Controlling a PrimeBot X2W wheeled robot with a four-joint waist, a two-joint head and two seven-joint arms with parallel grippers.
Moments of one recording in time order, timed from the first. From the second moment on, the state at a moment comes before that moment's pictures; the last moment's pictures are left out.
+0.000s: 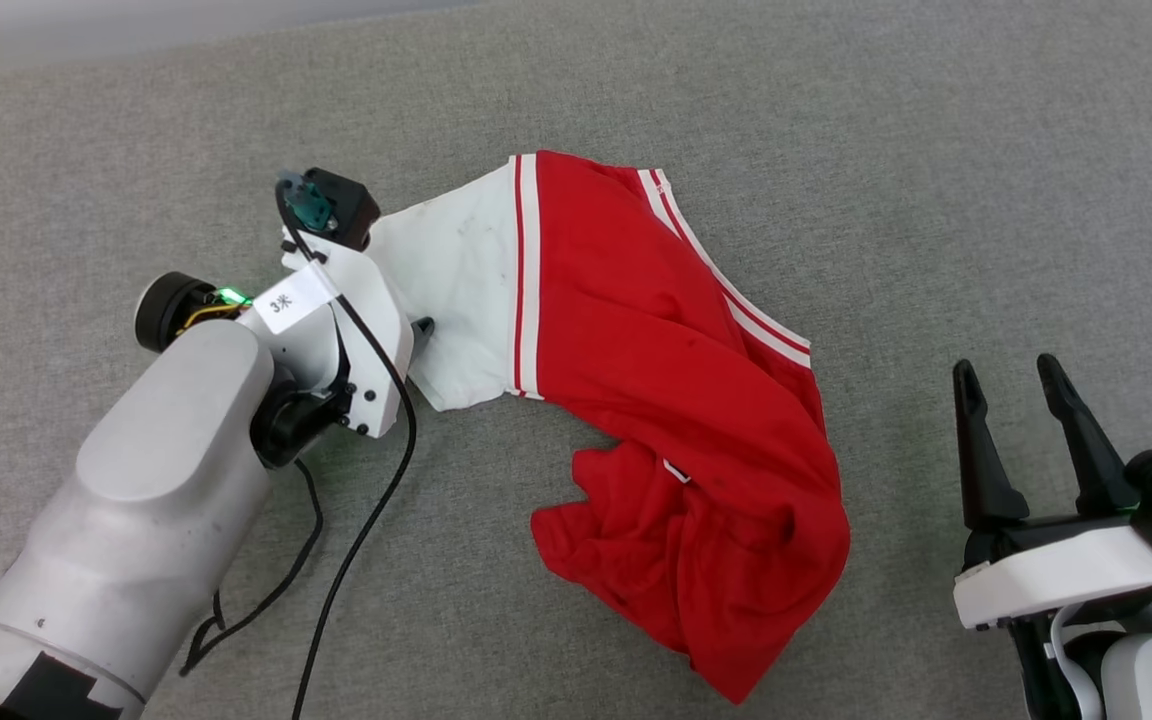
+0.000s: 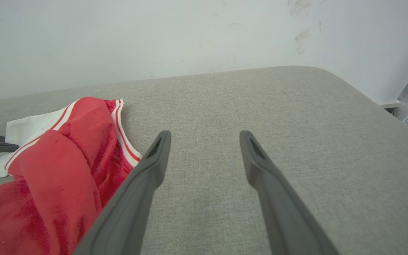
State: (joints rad) left arm -0.88 0.40 -0.73 0.64 -0.71 -0.12 0.57; right arm -0.10 -0.05 -0.05 -0.04 0.18 0.13 -0.10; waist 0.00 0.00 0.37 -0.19
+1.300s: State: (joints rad) left arm -0.13 0.66 -0.63 0.14 -0.89 0.28 0.09; right arm 0.02 -0.05 -0.13 -0.04 0.17 0.13 -0.03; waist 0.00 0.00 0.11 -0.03
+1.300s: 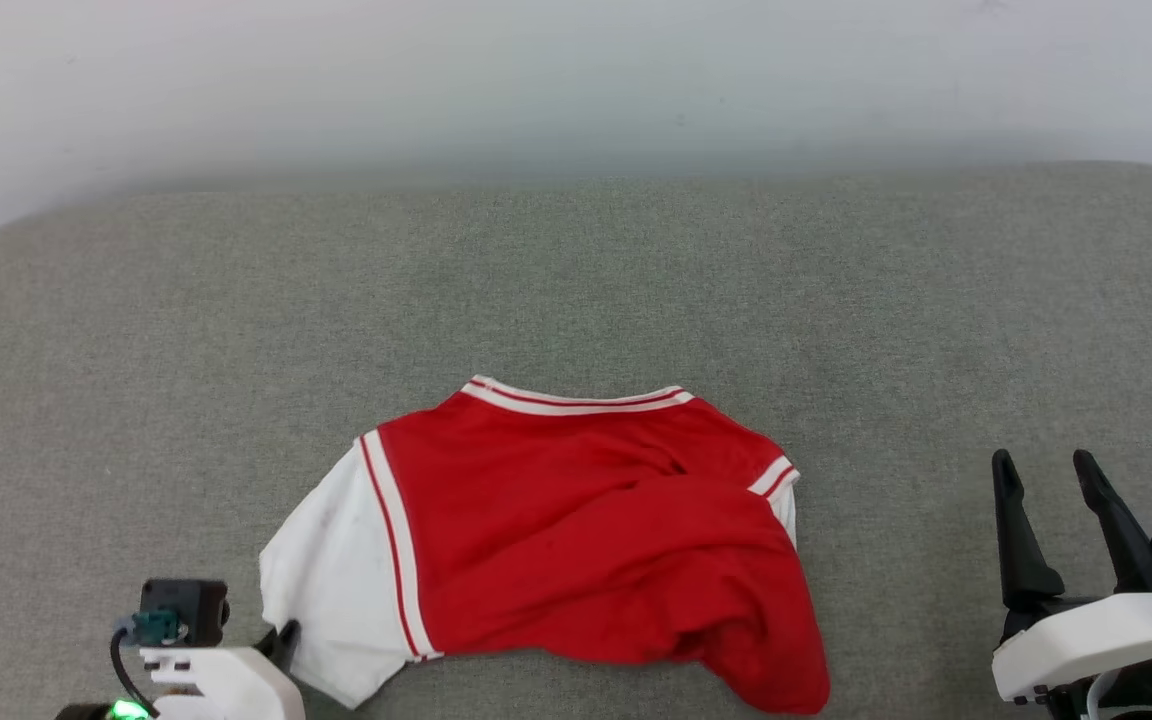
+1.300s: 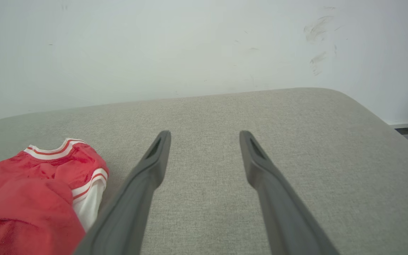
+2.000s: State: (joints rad) left arm -0.08 0.55 -0.57 0.21 -0.81 0.27 -0.24; right arm 0.07 -0.05 -0.12 -0.07 0.16 0.13 0.04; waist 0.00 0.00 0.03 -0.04
